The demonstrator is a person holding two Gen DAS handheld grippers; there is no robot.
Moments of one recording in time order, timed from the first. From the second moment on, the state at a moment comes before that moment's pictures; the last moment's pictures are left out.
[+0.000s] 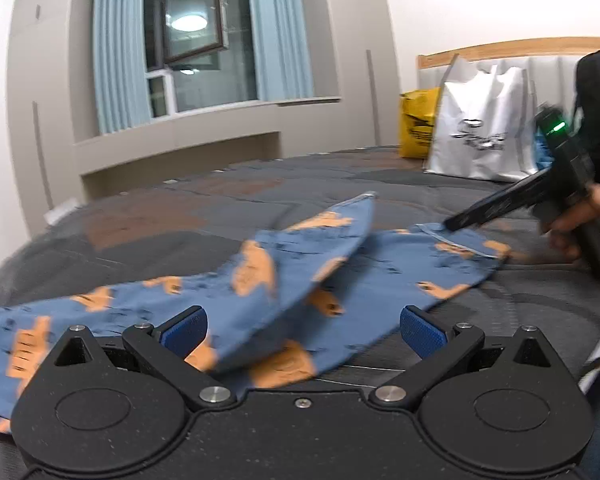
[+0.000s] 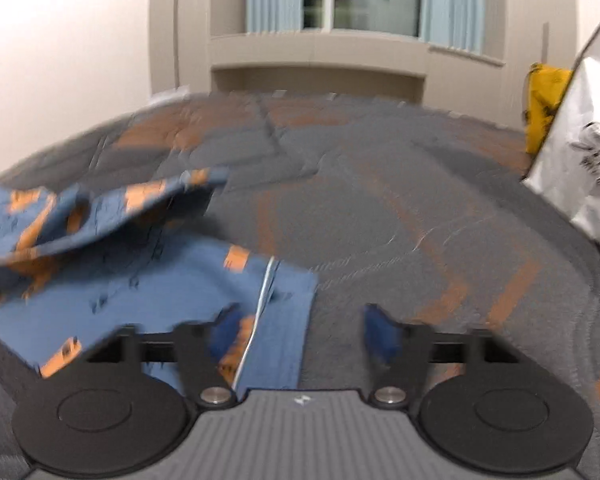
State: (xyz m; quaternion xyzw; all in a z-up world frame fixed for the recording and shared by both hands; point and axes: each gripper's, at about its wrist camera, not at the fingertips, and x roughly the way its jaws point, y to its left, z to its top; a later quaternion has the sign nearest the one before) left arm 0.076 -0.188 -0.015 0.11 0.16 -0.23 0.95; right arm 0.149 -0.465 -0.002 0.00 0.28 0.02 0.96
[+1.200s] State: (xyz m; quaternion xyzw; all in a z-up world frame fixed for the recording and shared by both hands) left arm 0.103 -0.180 -0.027 0.19 0.22 -0.22 0.93; right arm 0.080 -0.462 0.003 0.21 0.23 0.03 0.95
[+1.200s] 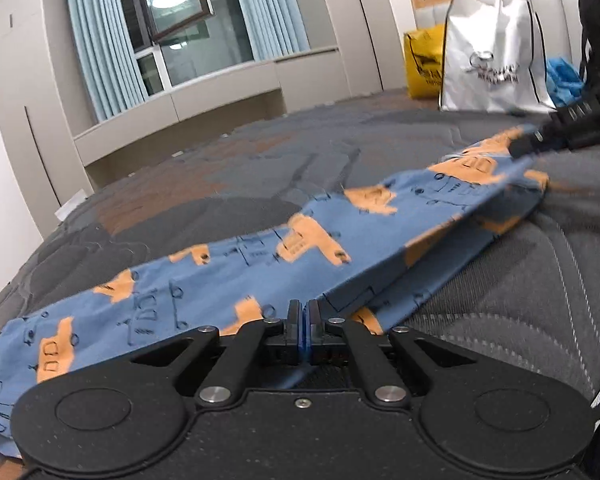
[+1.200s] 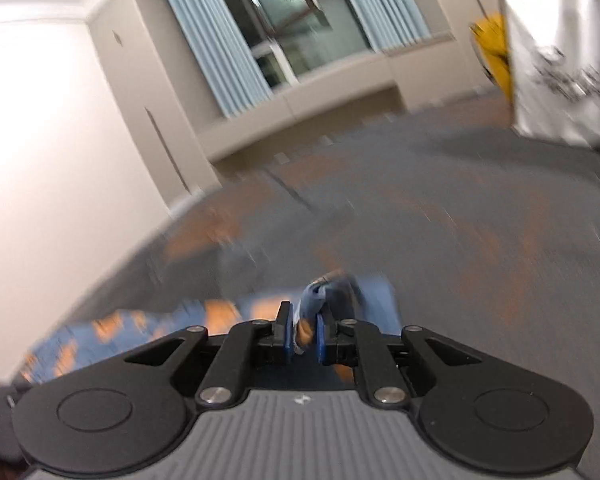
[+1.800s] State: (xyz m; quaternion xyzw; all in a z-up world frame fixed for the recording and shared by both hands) left arm 0.103 -0.183 -0.031 0.15 0.24 -0.20 0.94; right arm 0.118 -0.447 -0.002 0.14 0.24 0.00 0.96
